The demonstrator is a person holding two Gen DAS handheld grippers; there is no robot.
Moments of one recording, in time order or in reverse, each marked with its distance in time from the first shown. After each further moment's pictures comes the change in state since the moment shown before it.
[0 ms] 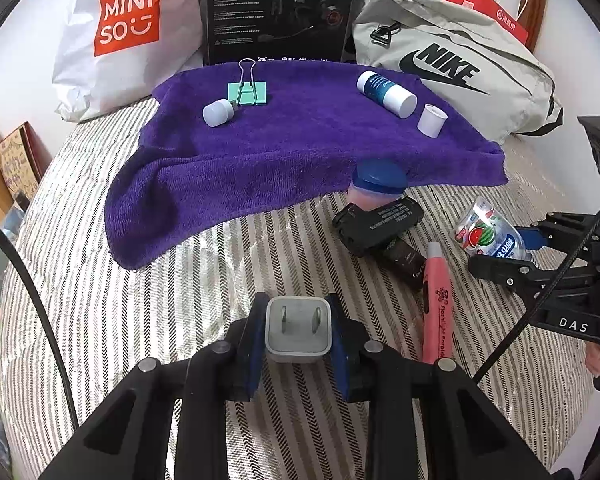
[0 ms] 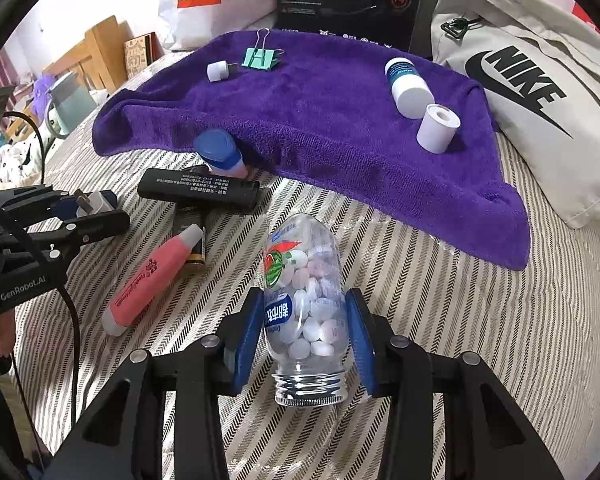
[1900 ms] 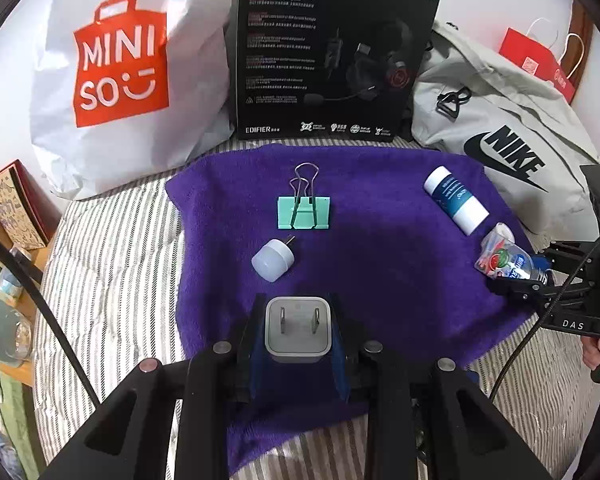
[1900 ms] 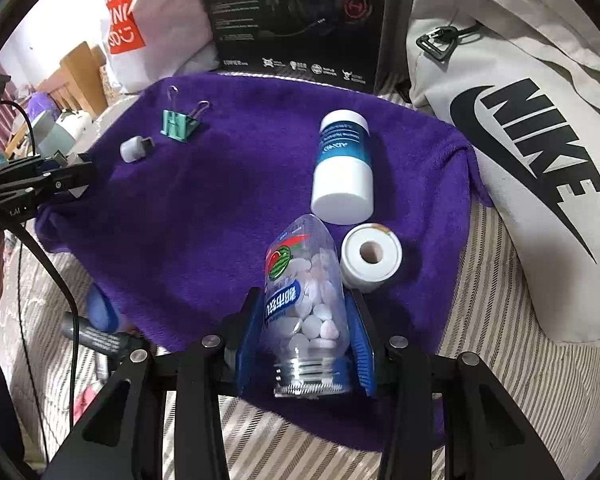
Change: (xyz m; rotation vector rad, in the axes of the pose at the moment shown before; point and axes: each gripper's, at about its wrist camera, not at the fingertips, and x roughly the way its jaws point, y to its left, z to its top) left arm 0.035 0.048 0.131 -0.033 -0.021 0.018; right arm 0.042 -0.080 0.107 0.010 0.024 0.031
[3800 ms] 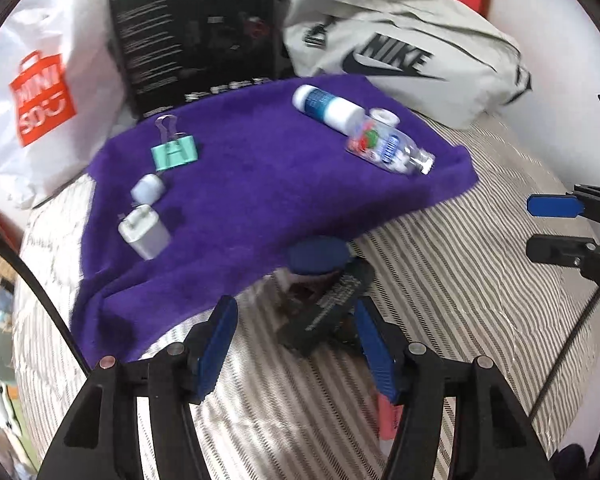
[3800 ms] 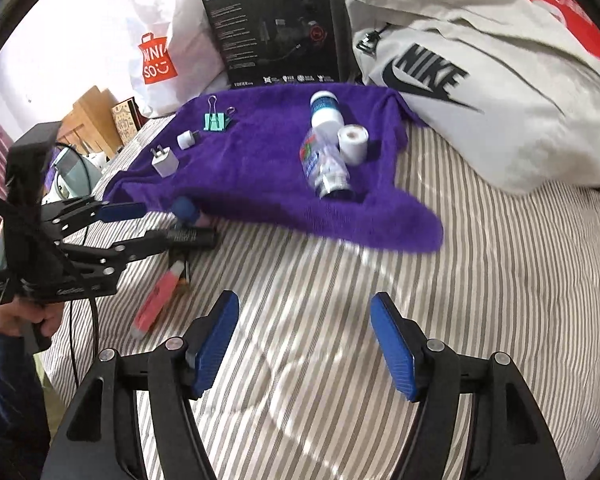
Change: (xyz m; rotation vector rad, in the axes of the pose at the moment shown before) left arm -0.026 -0.090 -0.077 0.252 0.051 -0.063; right arm -0.102 0.016 -0.125 0.191 -0.105 0.037
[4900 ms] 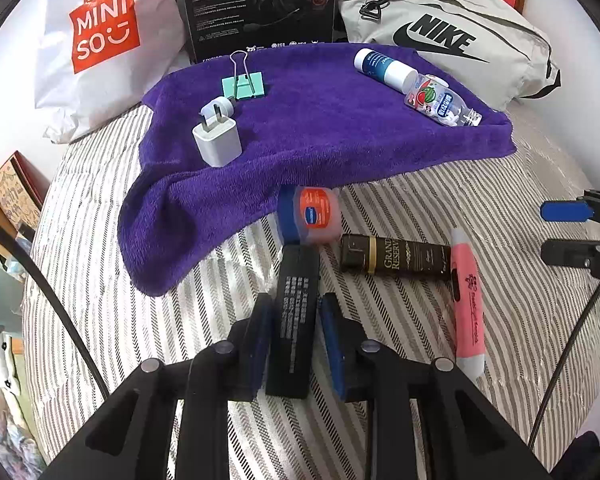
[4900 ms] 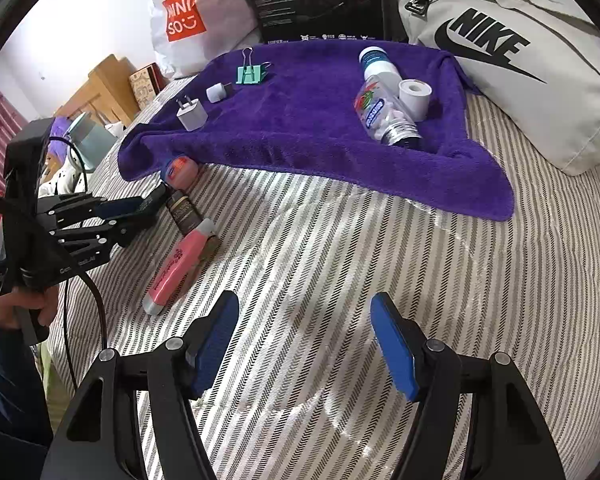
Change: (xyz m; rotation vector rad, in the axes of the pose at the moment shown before) left arm -0.005 0.040 -0.053 -0.092 0.050 0.078; right arm 0.035 0.036 -0.011 -0.056 0.095 0.069
